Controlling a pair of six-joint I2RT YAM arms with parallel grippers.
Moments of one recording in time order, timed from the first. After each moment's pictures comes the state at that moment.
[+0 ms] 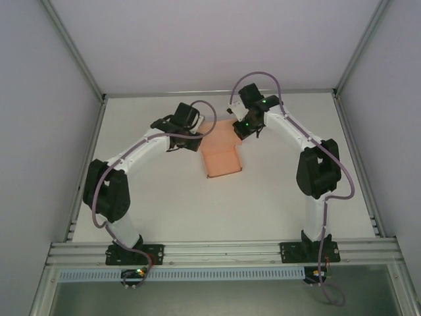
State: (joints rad) left arm -0.59 1.73 1.41 -0.69 -0.06 -0.14; right arm 0.39 2.00 1.80 -0.93 -0.10 -0.15
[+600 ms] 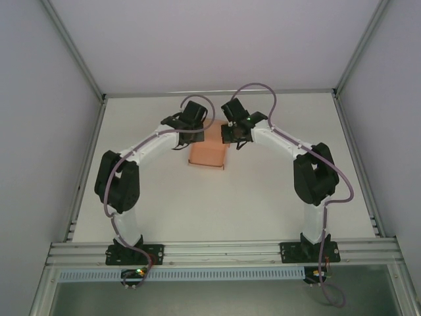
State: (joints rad) left arm -0.61 1.85 1.49 -0.62 -0.25 -0.55; right arm 0.53 1.94 1.60 -0.65 0.09 0.44
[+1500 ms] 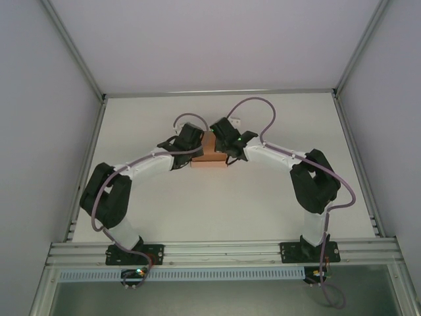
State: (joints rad) left arm -0.67 1.67 1.08 -0.28 -0.27 -0.73; right arm 0.67 1.87 1.38 -0.43 0.36 0.72
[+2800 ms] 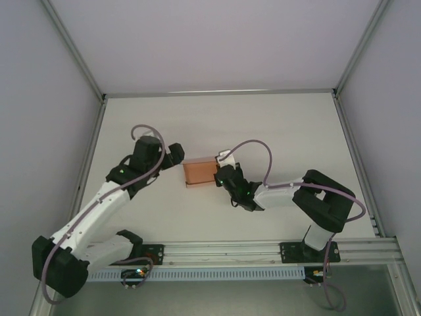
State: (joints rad) left arm -0.50 1.06 0.84 -0.50 -0.11 -0.76; right arm 0.92 1.69 0.70 0.47 0.60 0.28
